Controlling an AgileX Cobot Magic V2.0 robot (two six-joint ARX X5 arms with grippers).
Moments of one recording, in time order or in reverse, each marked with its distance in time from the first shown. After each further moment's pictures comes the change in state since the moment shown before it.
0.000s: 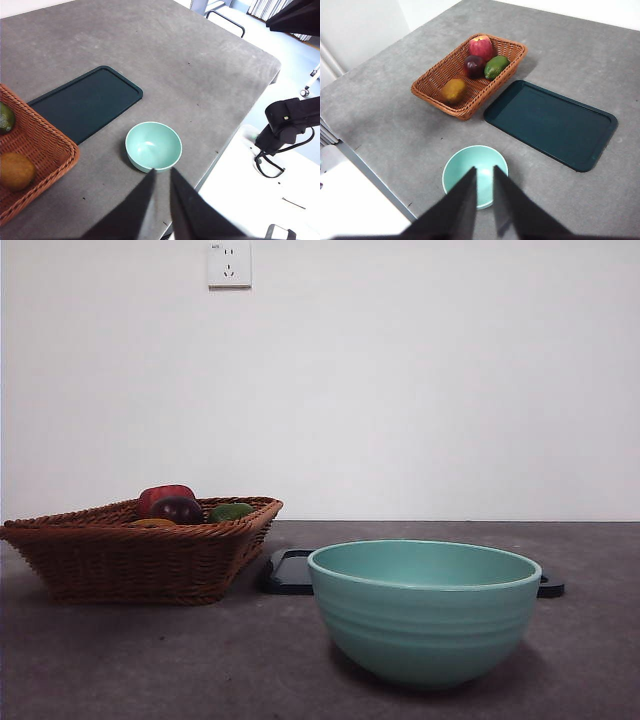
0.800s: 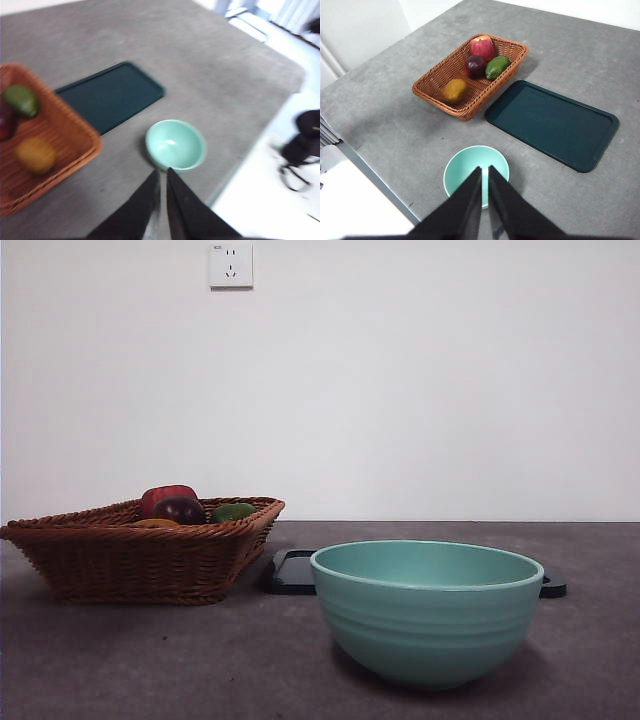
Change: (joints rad) left arm 0.140 -0.037 -0.131 0.071 0.023 0.005; right arm 0.000 0.000 0.000 0.000 0.000 0.000
